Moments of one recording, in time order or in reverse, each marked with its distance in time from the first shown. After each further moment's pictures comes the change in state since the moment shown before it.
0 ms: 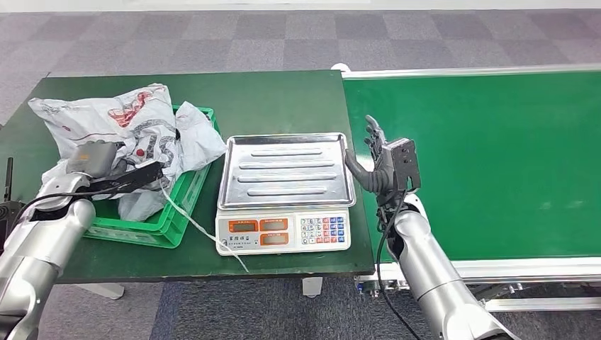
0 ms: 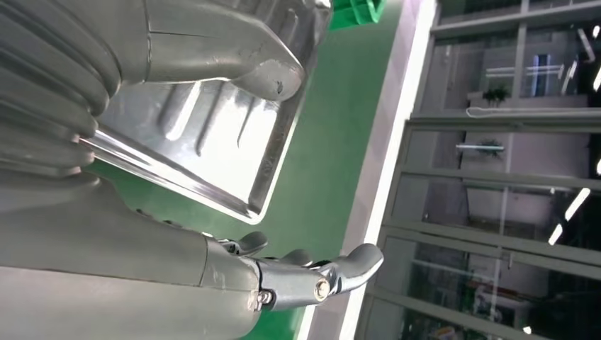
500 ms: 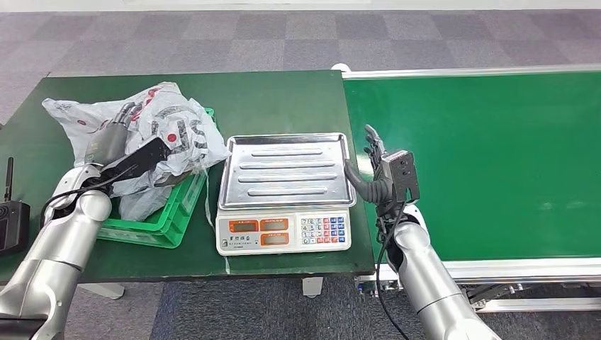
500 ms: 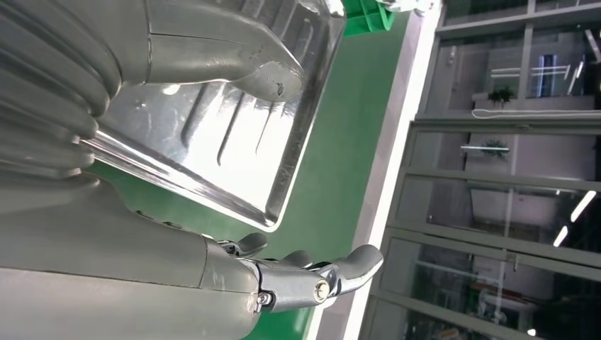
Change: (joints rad) left arm 0.036 -0.118 0.099 -0.197 0.264 0.033 -0.046; right arm 0.066 0.000 -0.012 -0.067 0.034 -0.023 0.013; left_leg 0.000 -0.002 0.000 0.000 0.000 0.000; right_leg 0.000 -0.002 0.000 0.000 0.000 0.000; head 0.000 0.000
